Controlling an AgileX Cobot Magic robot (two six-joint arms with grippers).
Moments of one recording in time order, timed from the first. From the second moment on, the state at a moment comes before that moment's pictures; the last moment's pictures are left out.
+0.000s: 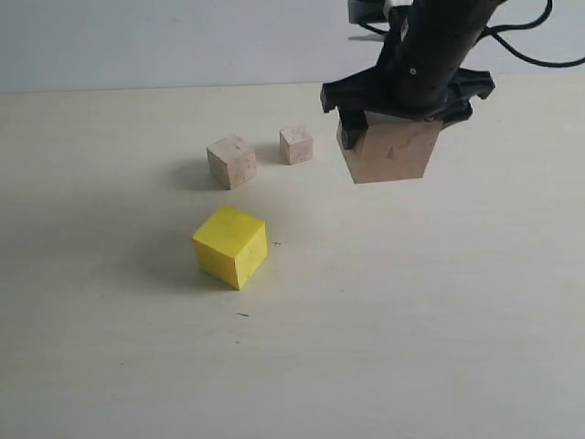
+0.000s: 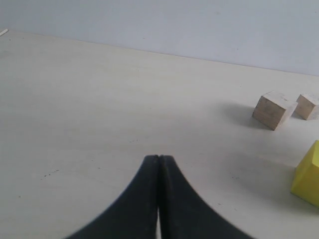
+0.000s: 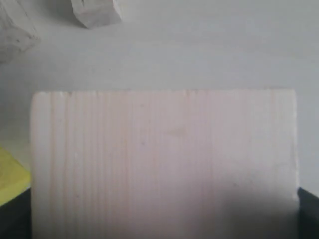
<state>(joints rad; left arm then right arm) -0.06 0.01 0.00 0.07 0.37 -0.22 0.45 1.86 -1.43 -0.05 0.88 0.33</state>
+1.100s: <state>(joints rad) -0.06 0.01 0.00 0.07 0.37 -0.22 0.64 1.92 -1.18 -0.32 0.63 0.81</state>
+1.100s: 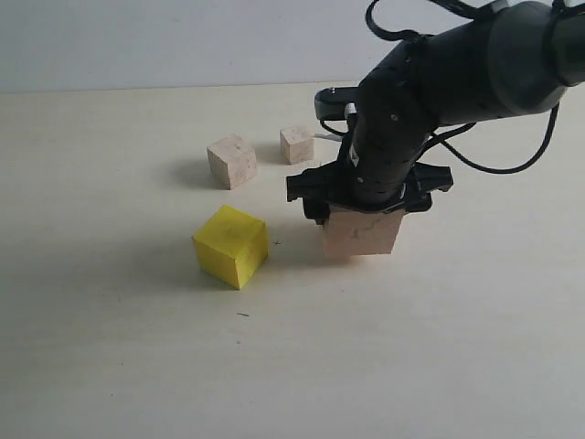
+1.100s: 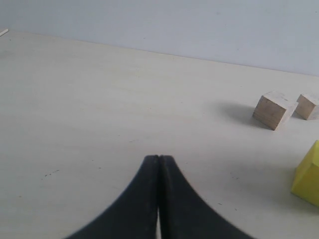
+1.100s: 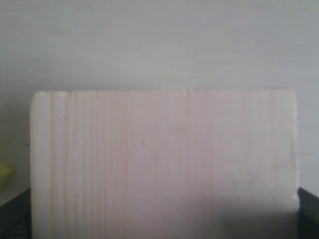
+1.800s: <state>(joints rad) -0.06 0.01 0.00 0.07 0.37 -0.22 0.68 1.98 -1.18 -0.33 0.63 0.85</state>
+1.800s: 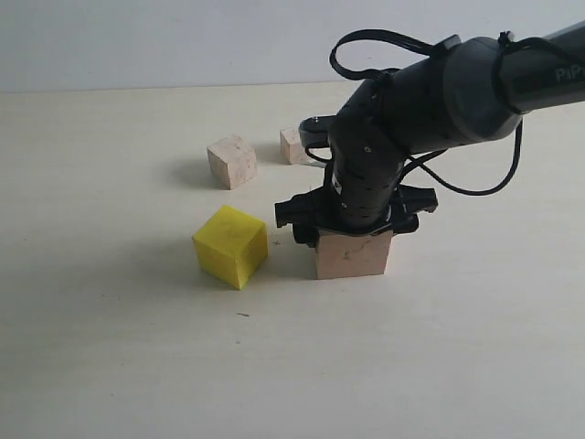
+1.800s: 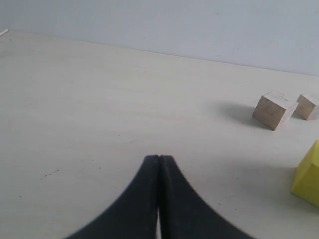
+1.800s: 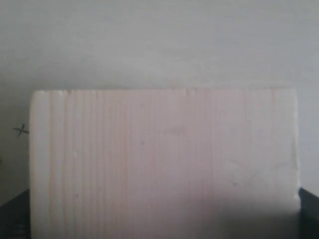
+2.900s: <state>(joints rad) -0.06 0.01 0.00 0.07 0.37 -0.22 0.68 1.77 -1.18 -0.38 0.71 0.79</state>
